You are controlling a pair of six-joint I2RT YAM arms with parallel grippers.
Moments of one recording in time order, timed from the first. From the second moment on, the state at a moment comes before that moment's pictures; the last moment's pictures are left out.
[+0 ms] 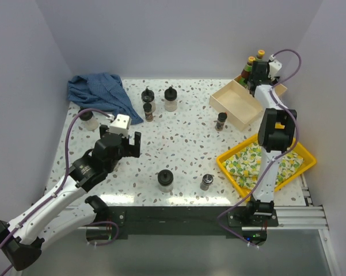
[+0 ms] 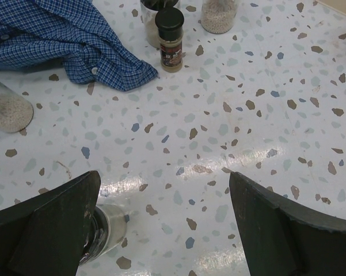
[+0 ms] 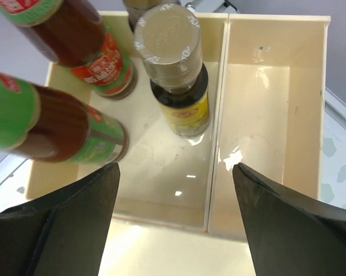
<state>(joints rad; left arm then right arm) -0.69 0.76 0.75 -0.45 -0.46 -0.21 -0.07 2.29 1.94 -0.25 0.52 0.51</state>
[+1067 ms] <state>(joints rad) -0.69 0.74 0.74 -0.43 -0.45 -0.21 0.31 1.25 1.14 -0.57 0.02 0.35</state>
